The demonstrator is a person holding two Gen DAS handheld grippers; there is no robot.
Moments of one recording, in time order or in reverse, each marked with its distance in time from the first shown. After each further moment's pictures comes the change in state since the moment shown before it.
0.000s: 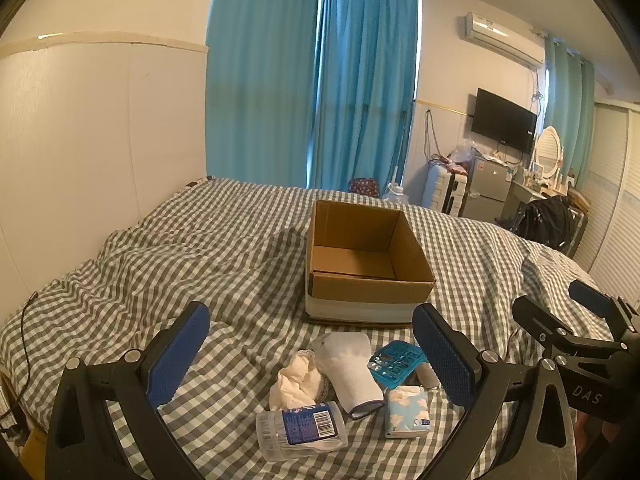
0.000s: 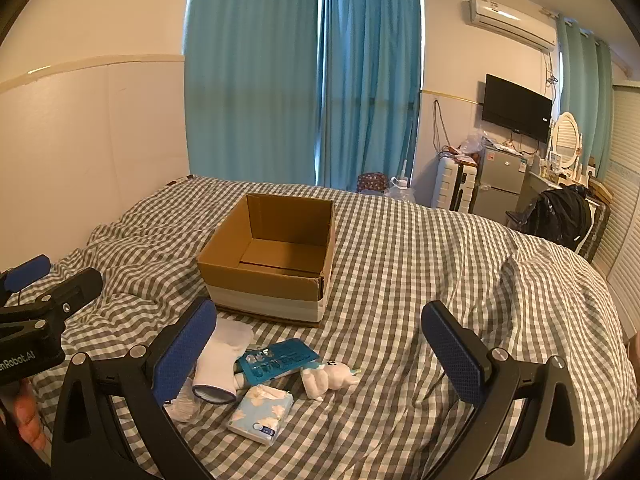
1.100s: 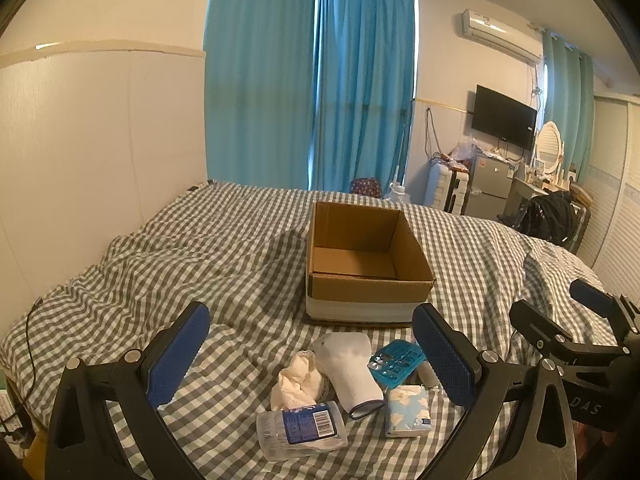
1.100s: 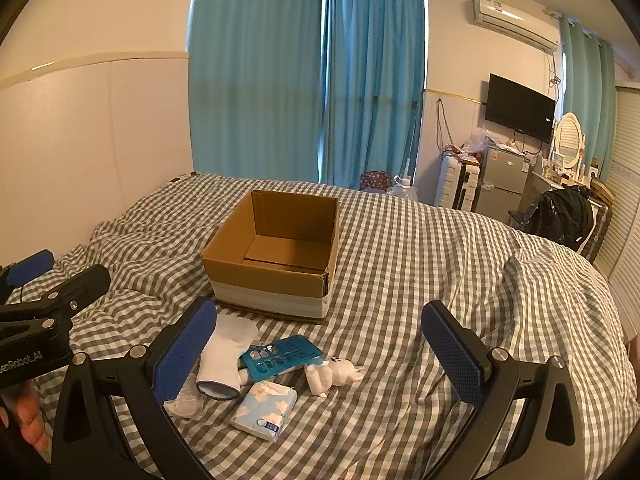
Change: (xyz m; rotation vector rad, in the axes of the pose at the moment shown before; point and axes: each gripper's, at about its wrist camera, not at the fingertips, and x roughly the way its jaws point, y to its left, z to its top) left arm -0.006 -0.004 -0.001 0.023 -0.009 0.016; right arm -0.002 0.002 -0.002 -0.007 0.005 0.007
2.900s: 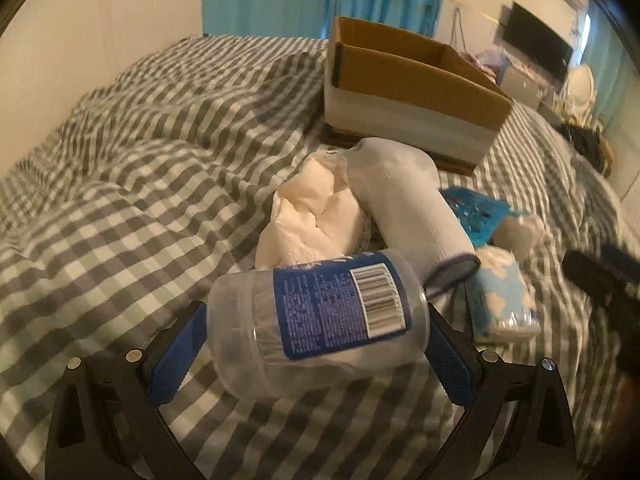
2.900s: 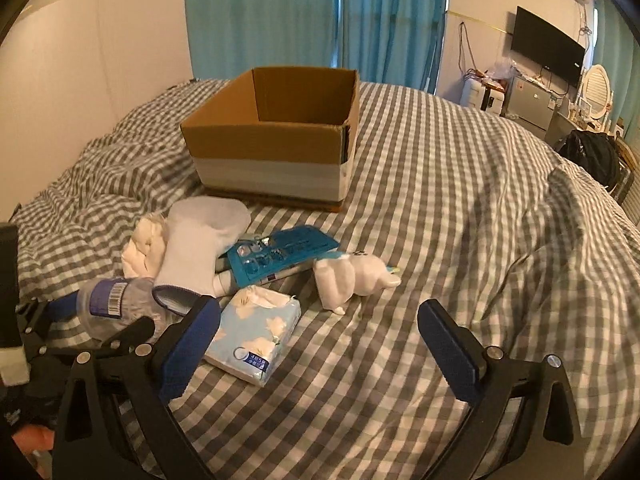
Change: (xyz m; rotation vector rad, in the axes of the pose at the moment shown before) left arm 0.125 0.015 -0.127 -0.077 0.424 0.001; right arm 0.090 0.003 -0.084 -0.009 0.315 0.054
